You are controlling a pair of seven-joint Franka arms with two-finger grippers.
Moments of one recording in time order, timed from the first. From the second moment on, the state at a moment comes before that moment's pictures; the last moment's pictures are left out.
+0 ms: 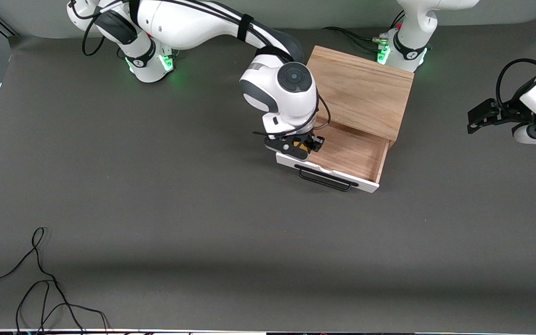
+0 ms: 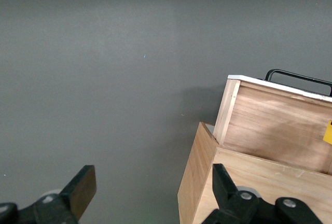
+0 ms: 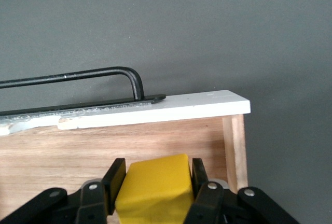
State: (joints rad) left arm -0.13 0.00 0.06 -1.58 -0.01 1.56 0.02; right arm 0.66 0.80 0.36 -1.16 -0.23 1.98 1.48
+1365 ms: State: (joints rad) left arm -0.13 0.00 0.06 -1.59 0.01 1.54 0.02; right arm 0.55 0.57 0.36 -1.23 -0.15 1.76 1.28
